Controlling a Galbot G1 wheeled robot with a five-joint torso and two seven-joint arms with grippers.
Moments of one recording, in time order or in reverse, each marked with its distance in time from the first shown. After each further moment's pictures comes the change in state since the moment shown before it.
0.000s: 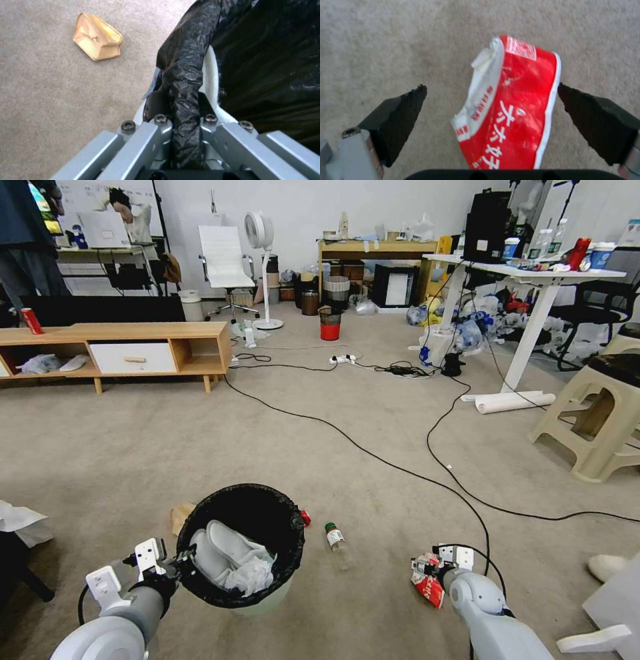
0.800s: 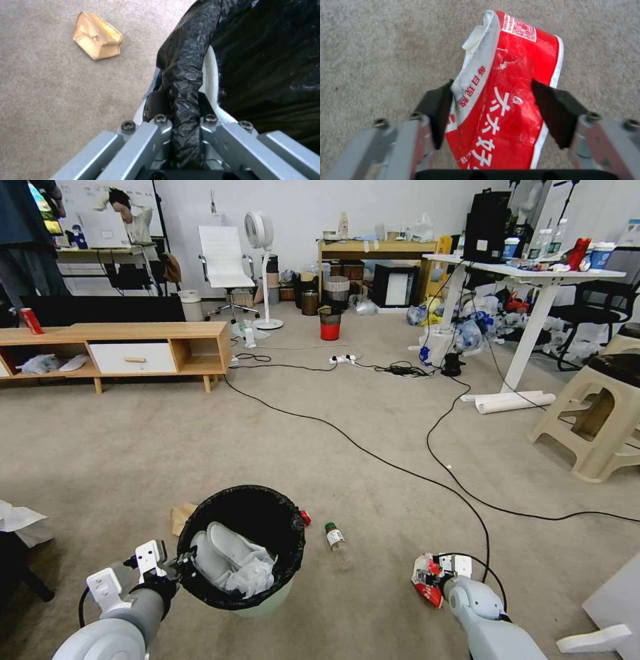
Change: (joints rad) left arm 0.004 -0.001 0.001 -0.001 0.001 -0.002 0.000; right arm 0.020 0.022 0.004 -0.079 -0.064 0.022 -0.028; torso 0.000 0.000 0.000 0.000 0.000
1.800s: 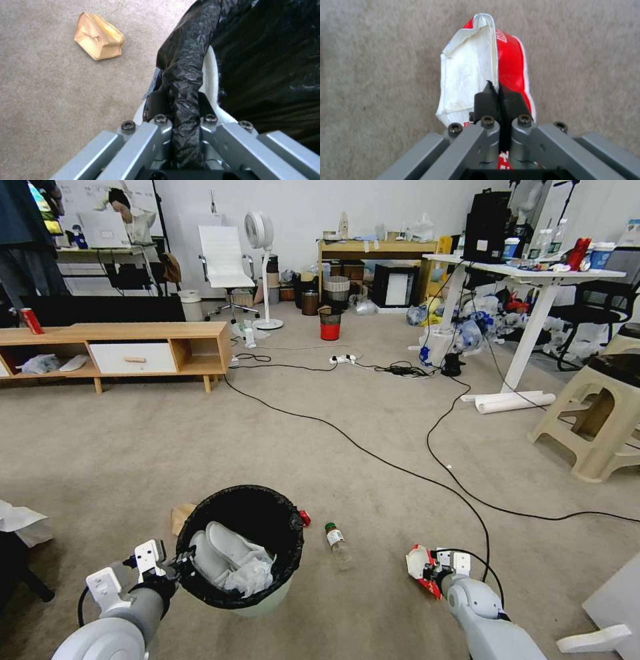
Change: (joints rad) left arm -0.007 0.001 -0.002 0.011 0.001 -0.003 0.003; right arm -0.013 -0.003 0.007 0.049 -0.005 0.044 -0.024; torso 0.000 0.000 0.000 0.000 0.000
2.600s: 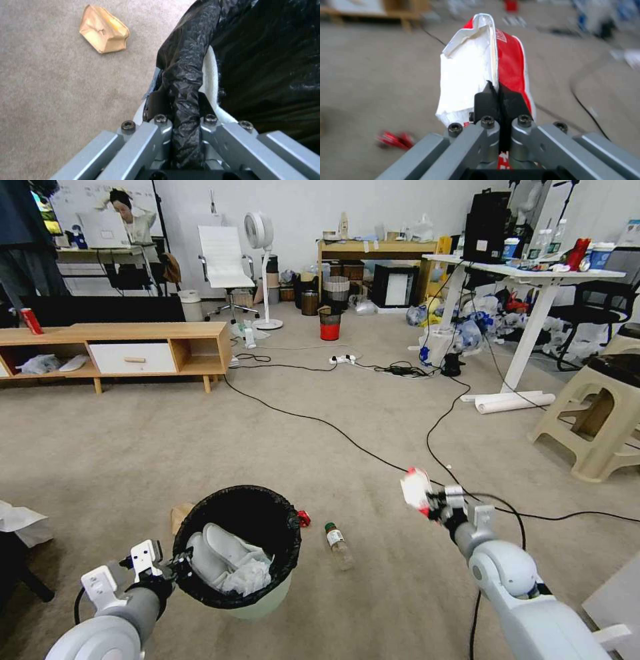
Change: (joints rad) left arm 0.003 0.011 -0.015 -0.020 -0.074 0.038 -0.071; right arm -0.090 -0.206 -0.042 0.742 0.059 0.046 -0.016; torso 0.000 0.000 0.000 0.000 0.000
